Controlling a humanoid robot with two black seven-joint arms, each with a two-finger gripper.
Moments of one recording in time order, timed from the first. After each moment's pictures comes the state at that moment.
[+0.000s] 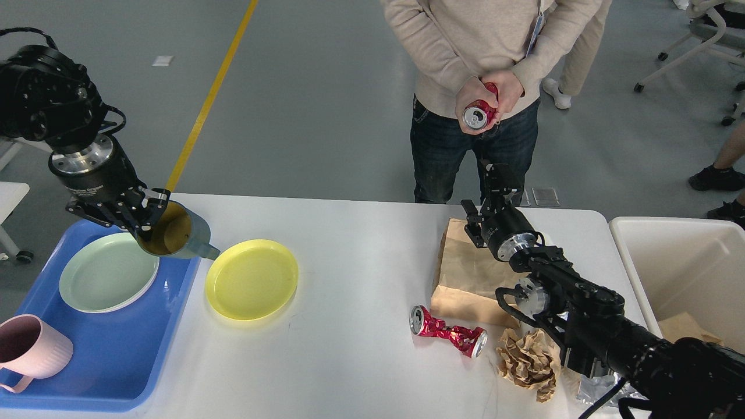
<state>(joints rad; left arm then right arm) -1.90 0.35 1.49 -0.89 0.18 -0.96 -0.19 0.71 -0.06 0.53 0.52 -0.33 0.01 0.47</state>
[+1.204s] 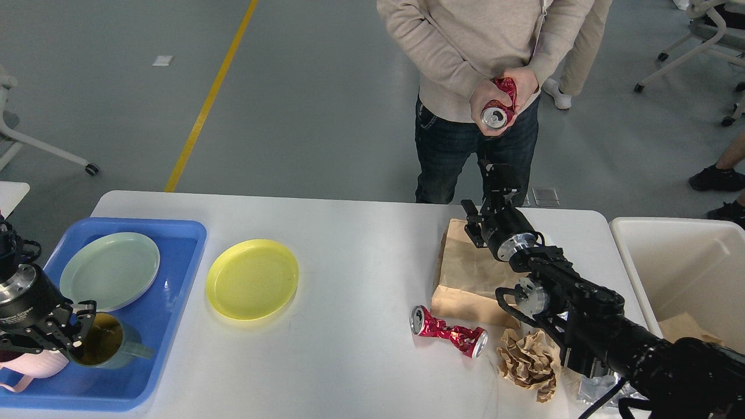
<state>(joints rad) -1.33 0.55 1.34 -0.65 0.18 -0.96 -0.19 0.71 -0.06 0.53 0.52 -0.33 0.01 0.47</state>
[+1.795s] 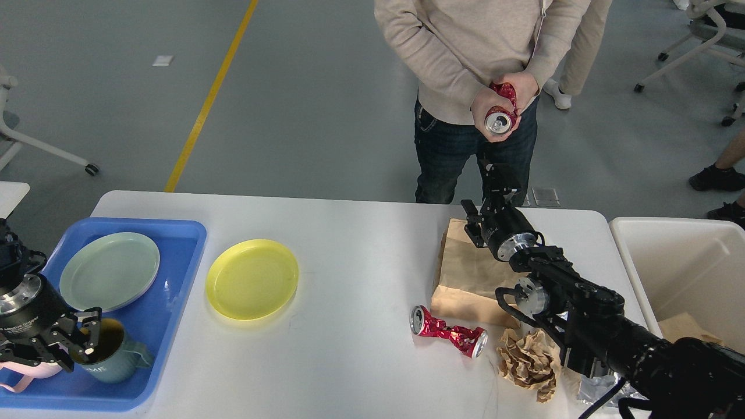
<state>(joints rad) -1.30 0.55 1.32 -0.65 0.17 -0.96 -0.19 0.71 -0.06 0.53 0.52 -0.33 0.01 0.47</state>
